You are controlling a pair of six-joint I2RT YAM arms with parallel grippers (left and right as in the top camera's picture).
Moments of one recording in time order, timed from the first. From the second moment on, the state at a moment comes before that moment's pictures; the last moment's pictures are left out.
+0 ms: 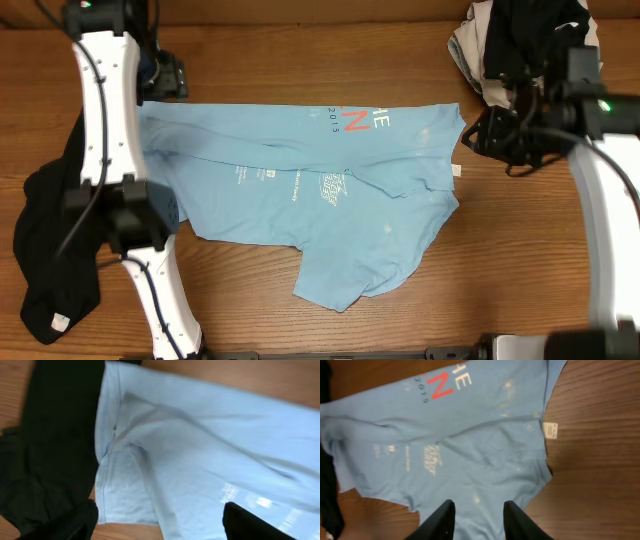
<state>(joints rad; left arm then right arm) 0.10 2.31 2.61 -1.68 -0.10 -0.12 -0.07 1.53 1.56 -1.25 -0.38 0.16</state>
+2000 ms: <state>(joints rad) 0.54 1.72 0.98 -0.66 -0.06 -0.31 0.36 1.37 1.25 -1.06 -0.23 0.43</state>
